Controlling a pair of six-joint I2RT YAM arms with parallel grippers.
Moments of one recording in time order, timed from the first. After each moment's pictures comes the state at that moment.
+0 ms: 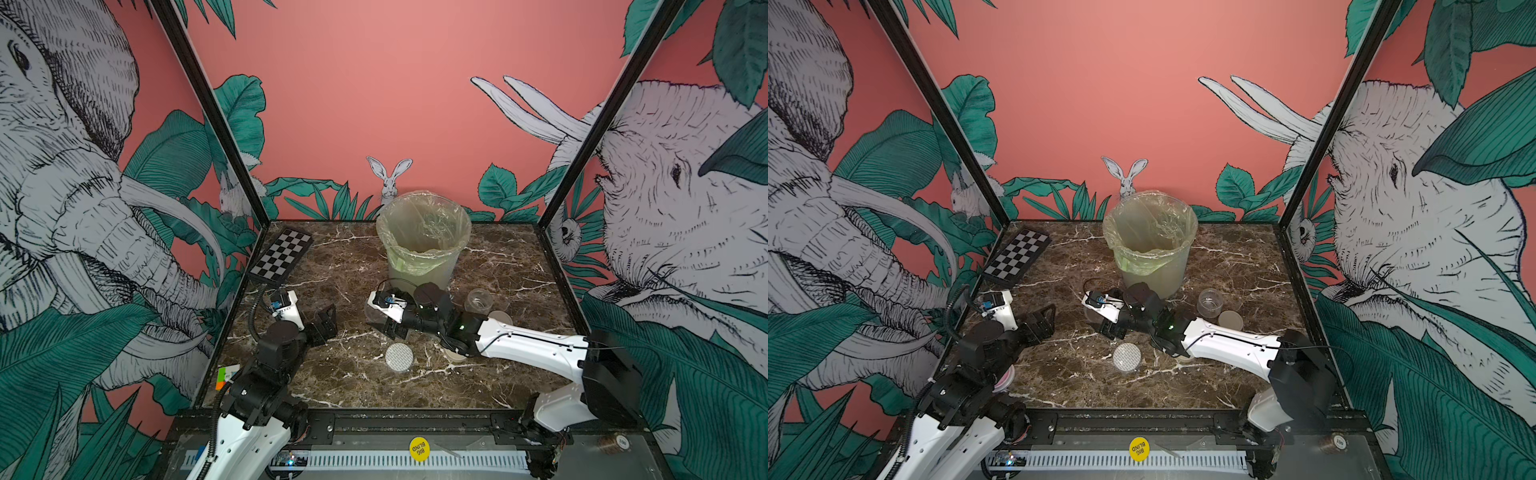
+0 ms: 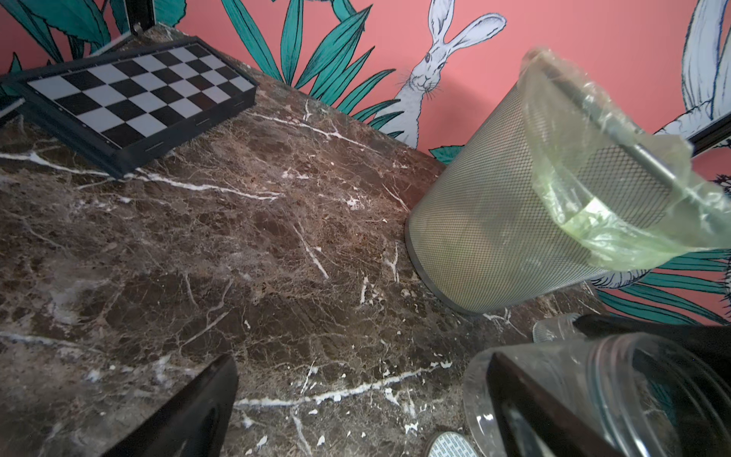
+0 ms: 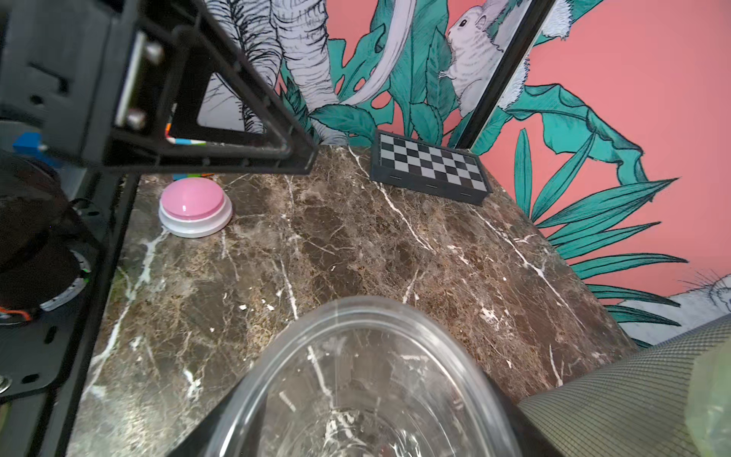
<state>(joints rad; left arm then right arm) -0.45 0.36 0.51 -0.55 -0.19 -0.61 1.02 1.50 0.95 0.21 -0.14 -0.33</state>
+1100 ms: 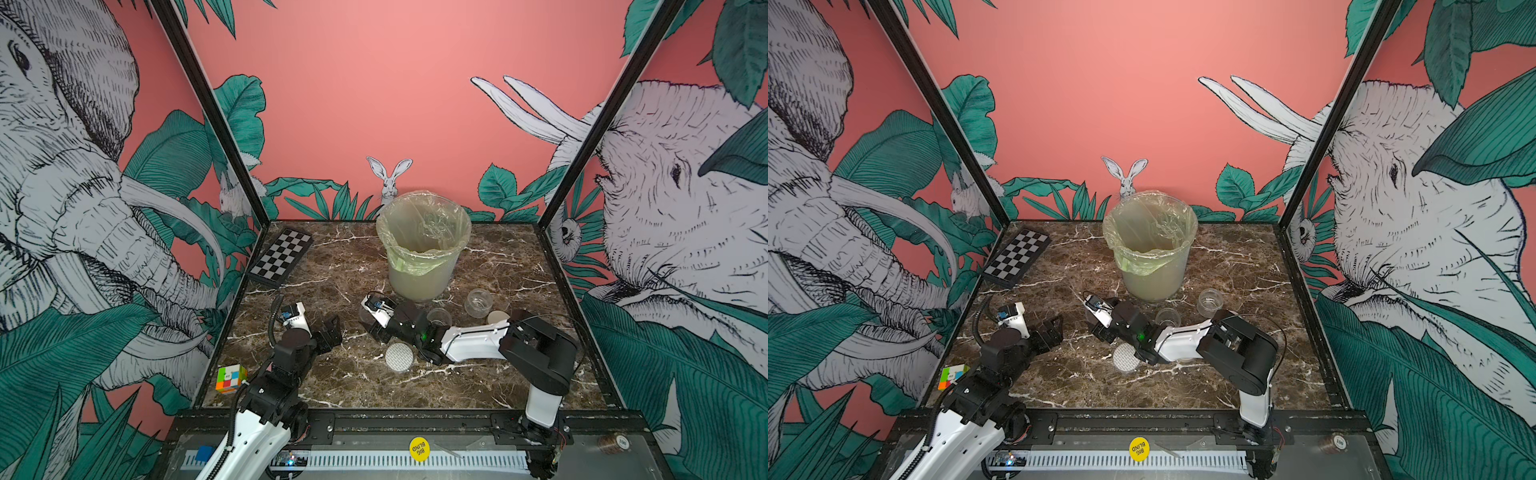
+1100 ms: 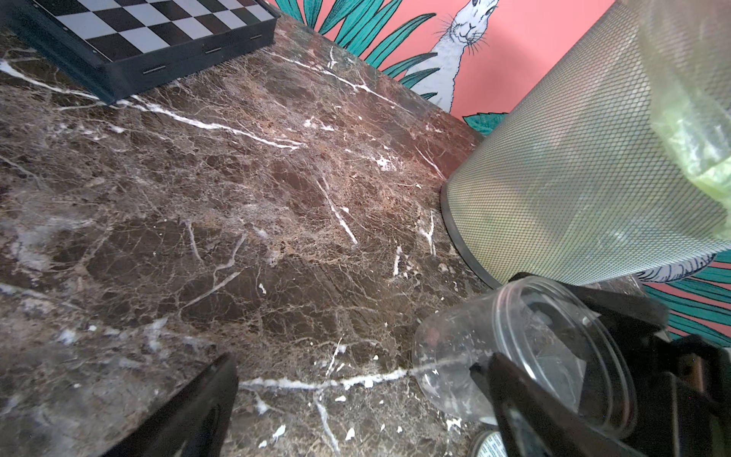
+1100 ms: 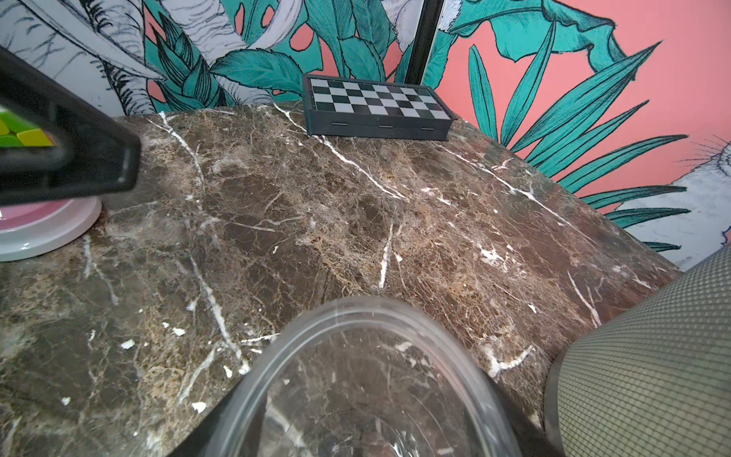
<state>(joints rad) -0.45 0.35 0.30 -0.42 -0.20 -0.64 1.05 1.85 0.89 0.63 0.10 -0.14</state>
